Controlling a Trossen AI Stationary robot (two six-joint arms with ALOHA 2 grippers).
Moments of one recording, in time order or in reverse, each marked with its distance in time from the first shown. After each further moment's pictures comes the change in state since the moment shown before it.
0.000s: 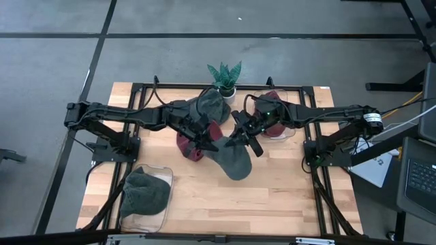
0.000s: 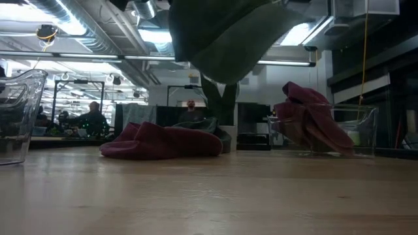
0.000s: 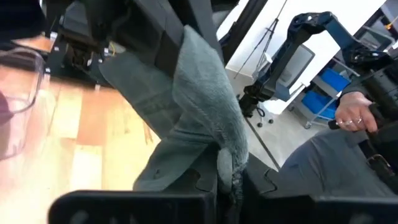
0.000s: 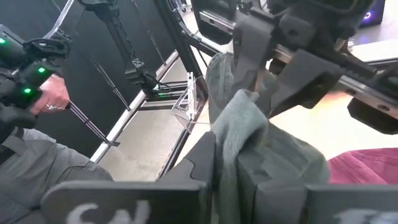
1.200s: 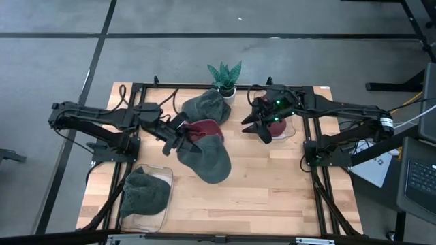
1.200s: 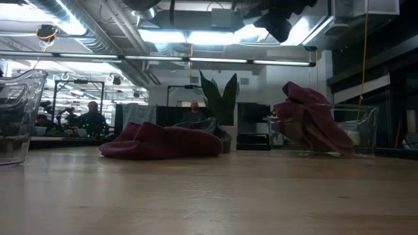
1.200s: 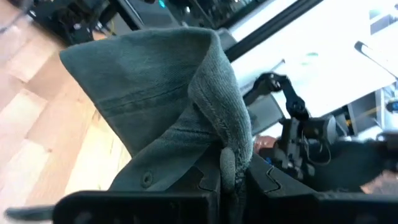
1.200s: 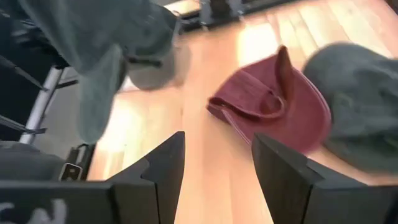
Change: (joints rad) left arm -0.157 -0.270 0.000 -0.147 -0.237 -0.540; right arm -0.138 -0.159 0.001 -0.481 0.196 -0.099
